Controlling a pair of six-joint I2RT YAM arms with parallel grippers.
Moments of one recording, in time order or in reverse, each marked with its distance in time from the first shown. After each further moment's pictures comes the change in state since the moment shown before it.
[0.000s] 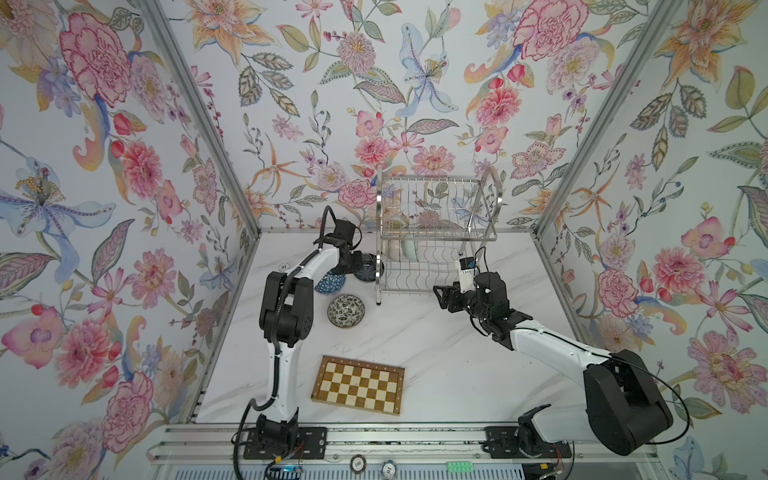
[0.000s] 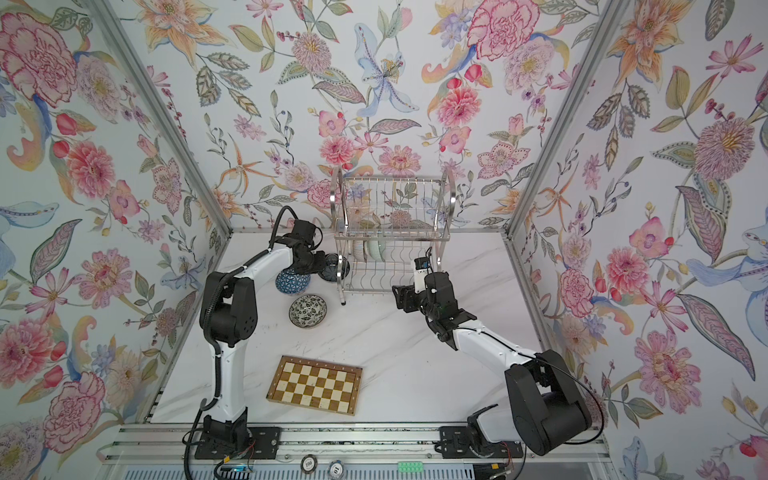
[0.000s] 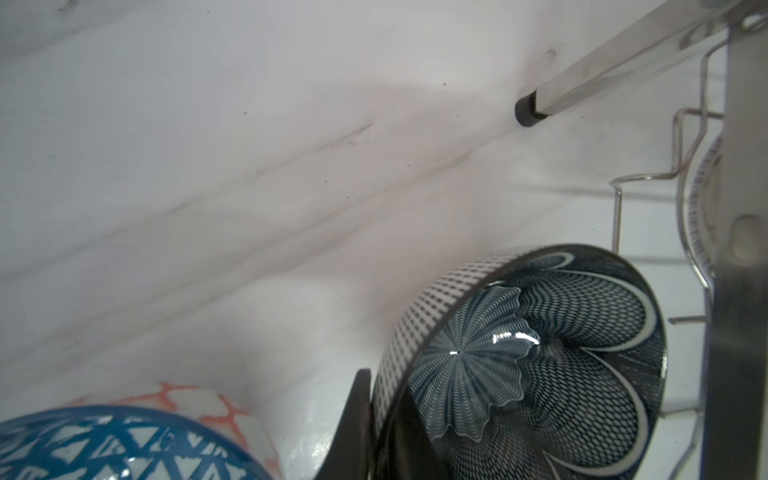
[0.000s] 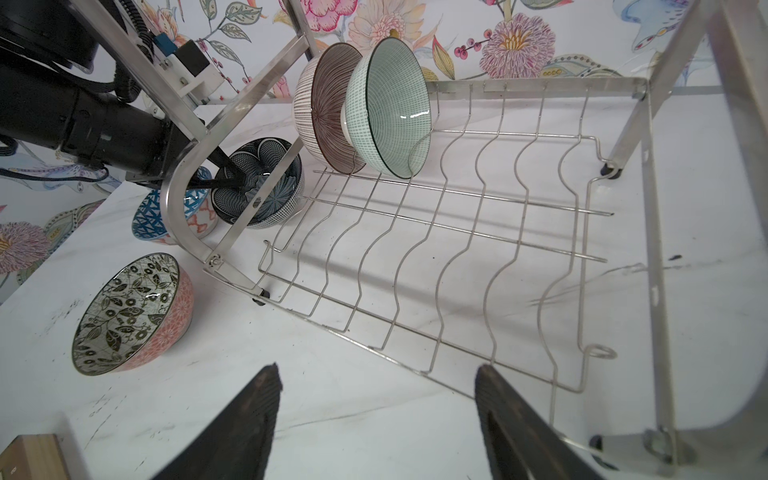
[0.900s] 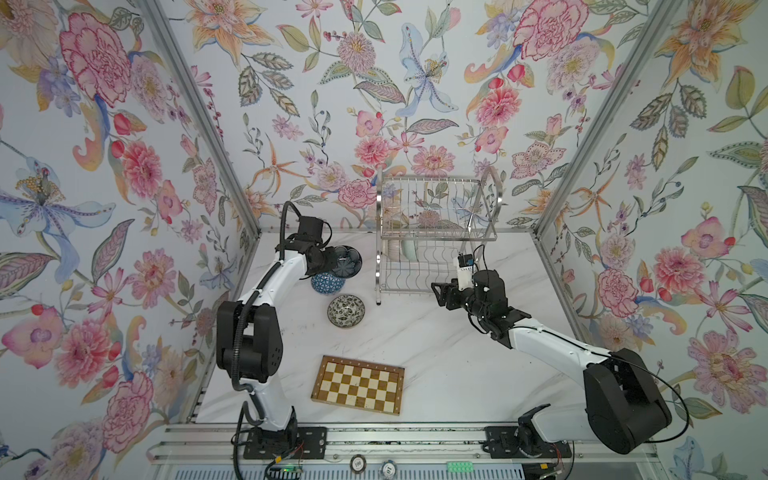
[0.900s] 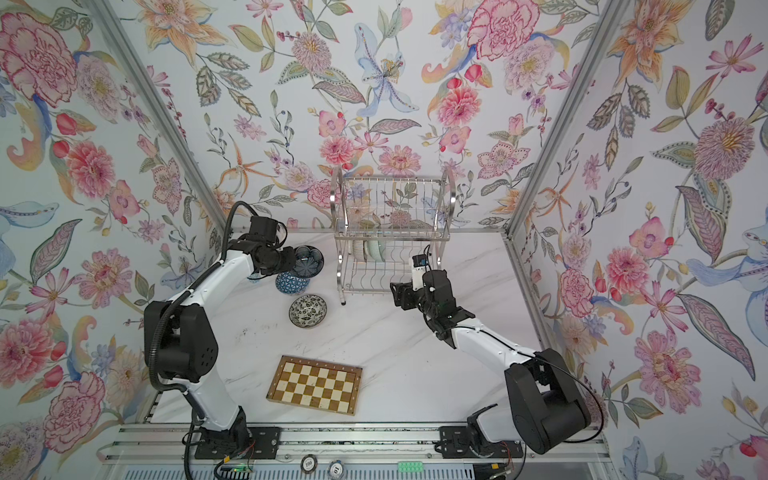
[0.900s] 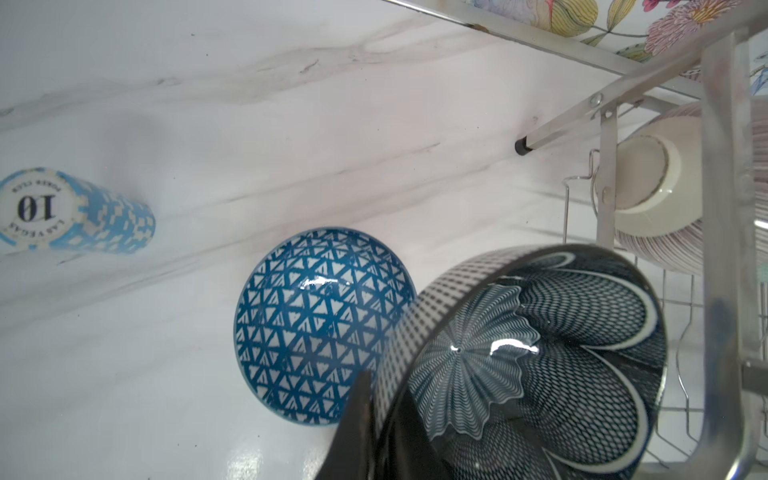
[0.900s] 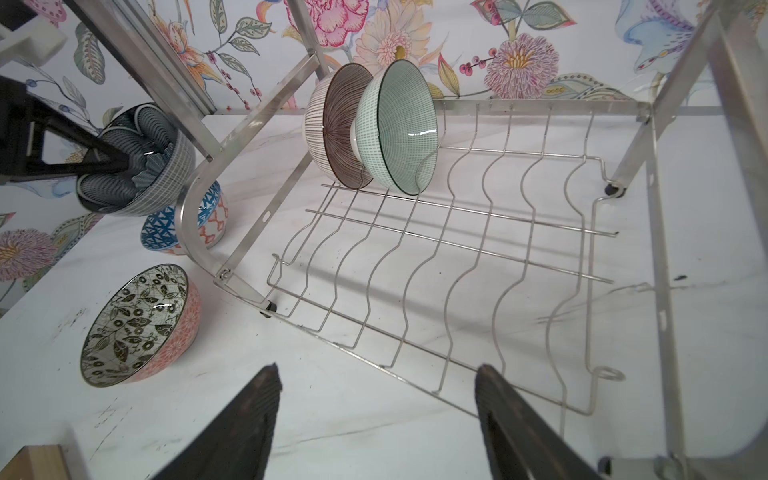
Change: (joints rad) left arm 0.108 -0.444 -0.350 0.006 0.009 -0.005; right arm 0.013 0.006 0.025 0.007 0.028 0.001
